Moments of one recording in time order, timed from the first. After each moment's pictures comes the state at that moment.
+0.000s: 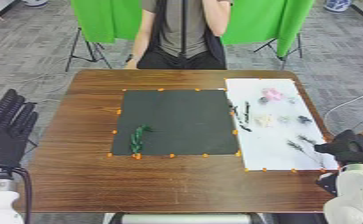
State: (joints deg) left arm 131.1 -59.5 -109.3 -123.8 19.8 10.3 20.4; right arm -122.2 -48.5 95.6 -124.9 -128.2 1.1 54.9
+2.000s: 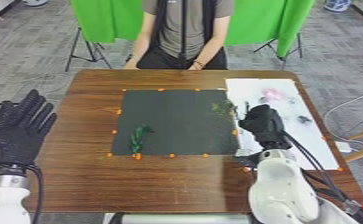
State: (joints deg) left arm 128.8 -58.3 -106.7 -122.7 19.9 8.4 16.0; right arm -92.9 -49.9 55.1 -122.7 -125.1 26.7 52.8
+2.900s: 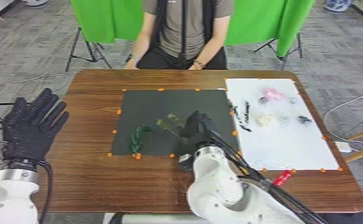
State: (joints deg) left arm 126.2 -56.0 -103.5 -122.1 16.7 9.5 15.0; right arm -76.2 -66.3 34.4 -107.0 -128.1 19.7 55.7
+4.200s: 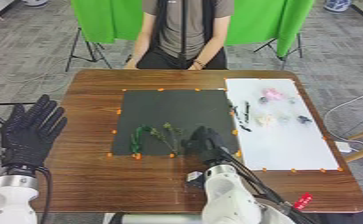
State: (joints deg) left arm 128.2 -57.3 -104.0 -122.2 16.1 9.4 15.8; right arm -86.2 -60.4 38.2 -114.2 -128.1 18.8 49.7
